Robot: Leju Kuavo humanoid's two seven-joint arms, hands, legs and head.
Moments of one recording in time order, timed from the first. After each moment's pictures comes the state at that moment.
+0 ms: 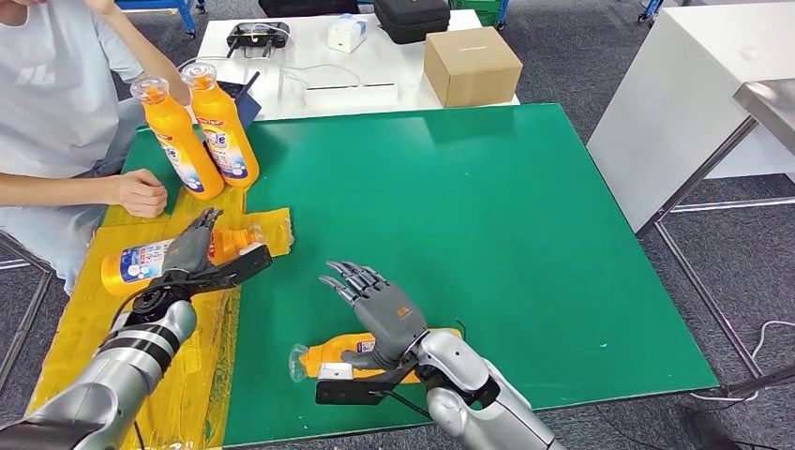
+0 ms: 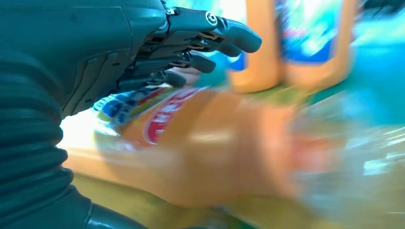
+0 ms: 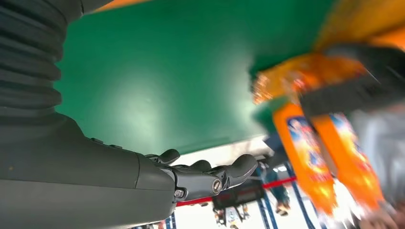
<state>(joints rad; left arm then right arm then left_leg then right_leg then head) -0.62 0.10 -0.19 -0.58 -1.14 0.30 -0.04 -0.29 0.04 0.80 -1.30 0.90 -0.10 -0.04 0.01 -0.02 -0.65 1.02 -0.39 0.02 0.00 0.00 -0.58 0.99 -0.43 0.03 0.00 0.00</state>
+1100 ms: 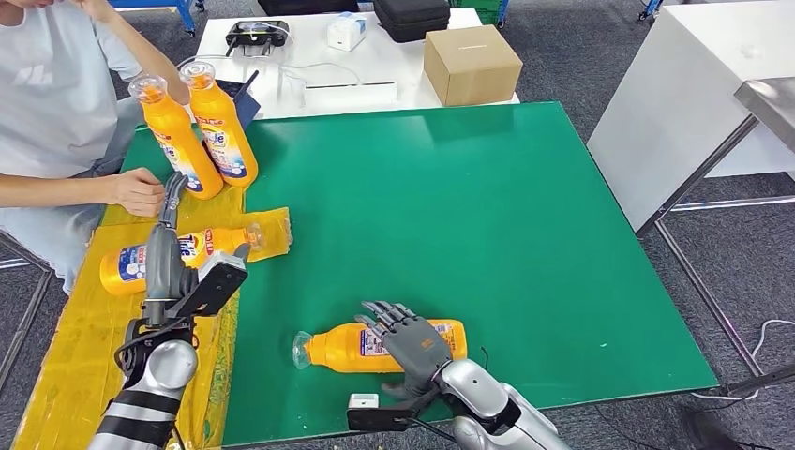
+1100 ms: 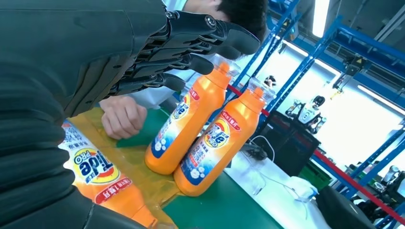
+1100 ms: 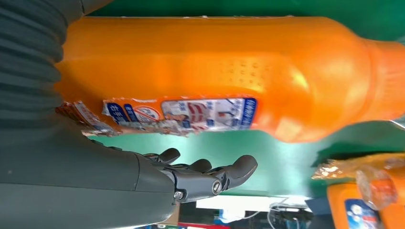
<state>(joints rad) -0.21 0.02 -0.14 -1.41 -0.79 0.46 -0.25 -0.23 -0.05 0.83 -1.22 1.01 -0.11 0.02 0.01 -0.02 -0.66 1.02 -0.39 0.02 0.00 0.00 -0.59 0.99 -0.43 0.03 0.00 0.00</state>
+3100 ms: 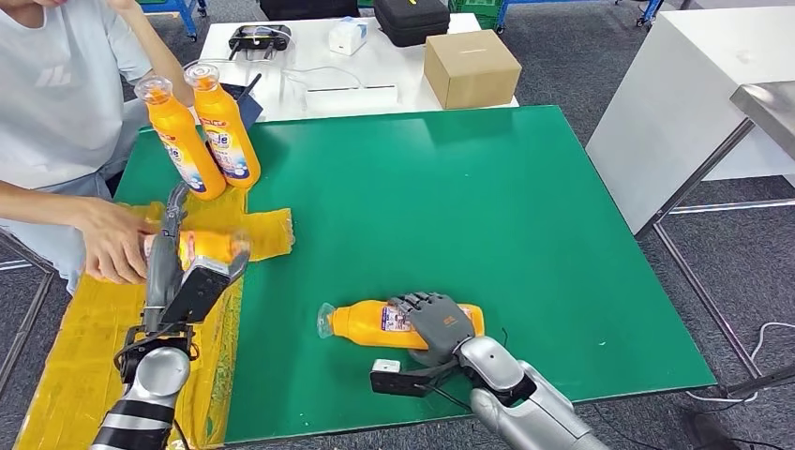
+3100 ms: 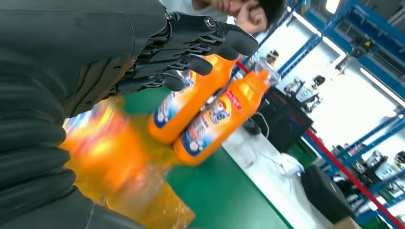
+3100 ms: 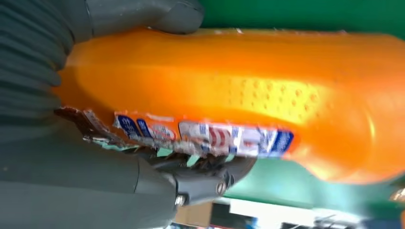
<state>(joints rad) -0.17 0.01 -0.12 -1.44 -0.63 0.34 -0.28 -0.31 -0.10 0.80 -1.12 0.98 -0.10 0.09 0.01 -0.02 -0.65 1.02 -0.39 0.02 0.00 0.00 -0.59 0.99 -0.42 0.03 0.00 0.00</state>
